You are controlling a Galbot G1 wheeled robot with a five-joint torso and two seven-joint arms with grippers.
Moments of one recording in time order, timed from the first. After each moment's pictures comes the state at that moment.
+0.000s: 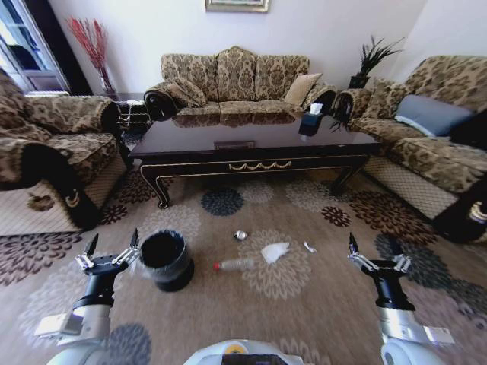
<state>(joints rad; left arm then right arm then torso) 1.86 -1.49 -0.90 -2.45 -0.32 -0.03 0.01 -1.82 1.34 0.95 2.15 0.46 0.49 -0.12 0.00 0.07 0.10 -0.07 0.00</state>
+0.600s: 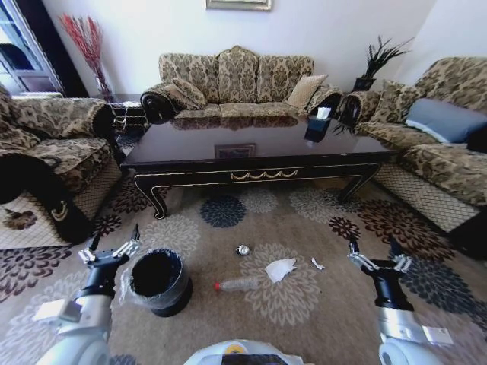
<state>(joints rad) 1.75 -1.35 -0.92 -2.50 -0.61 0.34 -0.23 -1.82 1.35 0.93 2.14 0.42 0.49 -0.11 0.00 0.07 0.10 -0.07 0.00</state>
